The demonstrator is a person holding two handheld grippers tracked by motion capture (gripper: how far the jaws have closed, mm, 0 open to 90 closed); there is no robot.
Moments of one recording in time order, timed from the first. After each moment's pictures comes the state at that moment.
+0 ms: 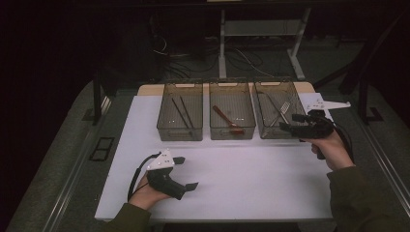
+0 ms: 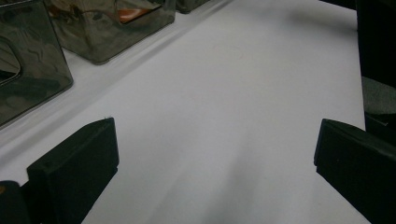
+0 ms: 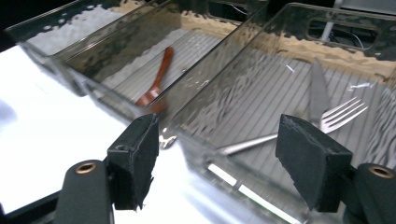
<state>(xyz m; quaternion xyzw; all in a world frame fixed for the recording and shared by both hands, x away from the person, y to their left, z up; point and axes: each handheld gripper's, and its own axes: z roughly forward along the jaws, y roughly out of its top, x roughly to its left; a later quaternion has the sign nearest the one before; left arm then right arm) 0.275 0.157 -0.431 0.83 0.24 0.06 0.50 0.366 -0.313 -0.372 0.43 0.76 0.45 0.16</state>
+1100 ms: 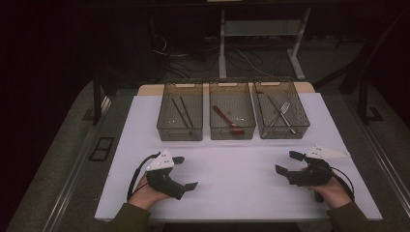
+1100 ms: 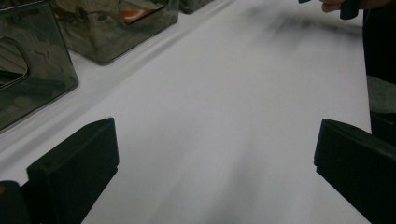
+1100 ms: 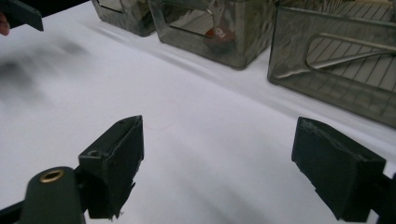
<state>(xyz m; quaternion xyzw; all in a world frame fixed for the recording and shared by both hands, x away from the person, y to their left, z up) 0.275 0.158 -0.431 0.83 0.24 0.07 0.50 0.269 -0.299 -0.434 0.40 0.77 0.48 0.14</state>
